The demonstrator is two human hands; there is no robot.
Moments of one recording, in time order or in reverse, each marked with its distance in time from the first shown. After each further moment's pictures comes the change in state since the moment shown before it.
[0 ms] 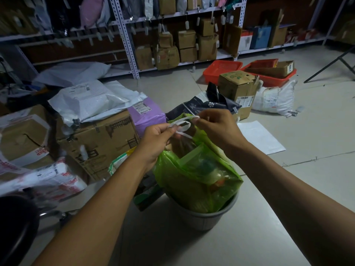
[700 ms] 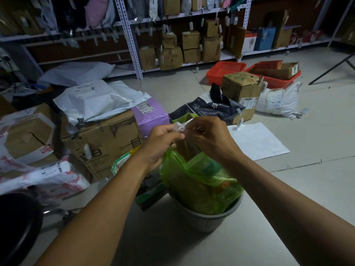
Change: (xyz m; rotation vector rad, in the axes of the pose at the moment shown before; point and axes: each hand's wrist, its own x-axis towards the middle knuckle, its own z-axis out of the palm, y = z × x) left_hand -0.004 0.005 -0.004 -0.027 -0.133 -0.037; right_hand -0.010 -0.007 0.022 -0.162 -0.049 -0.171
